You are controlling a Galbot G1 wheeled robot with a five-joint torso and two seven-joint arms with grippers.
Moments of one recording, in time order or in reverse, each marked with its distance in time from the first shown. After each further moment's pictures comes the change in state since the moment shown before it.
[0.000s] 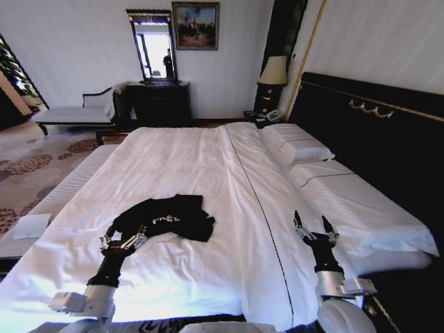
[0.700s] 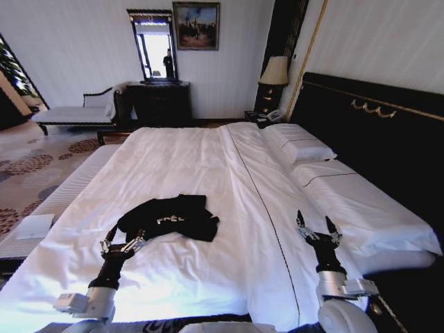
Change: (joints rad) left arm -0.017 0.007 -0.008 0.048 -0.012 -0.014 0.002; right arm -0.010 0.016 0.005 0.009 -0.011 -0.001 0.001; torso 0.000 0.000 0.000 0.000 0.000
